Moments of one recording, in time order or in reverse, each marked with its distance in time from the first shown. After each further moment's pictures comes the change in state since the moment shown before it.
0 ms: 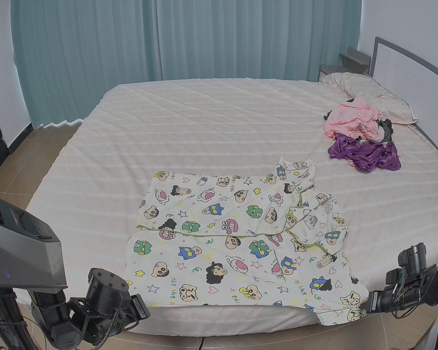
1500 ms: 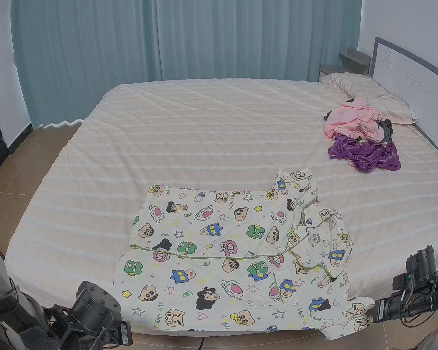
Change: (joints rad) left arm -0.104 -0.320 -0.015 0.563 0.066 0.218; right arm 0.093 -0.277 0.001 0.274 -0.084 -0.010
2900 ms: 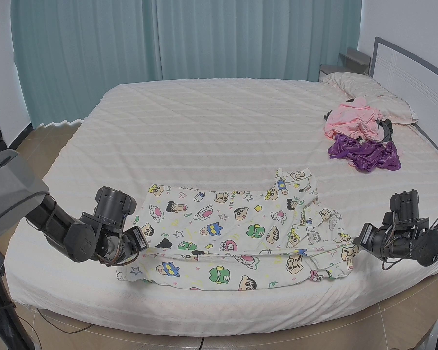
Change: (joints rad) left arm 0.353 0.275 -0.721 0.274 -0.137 -0.119; right arm -0.013 0.229 -0.442 -0.146 -0.033 0.353
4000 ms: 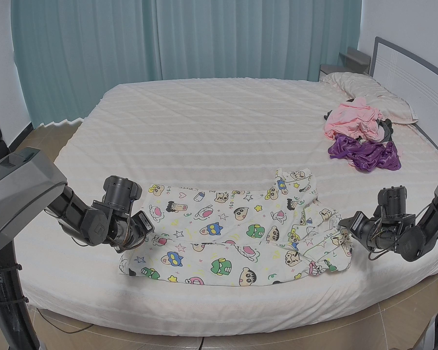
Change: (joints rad) left arm 0.039 0.140 -0.195 0.001 -0.051 -0.076; right arm 0.006 0.168 -0.099 -0.167 -0.012 0.135
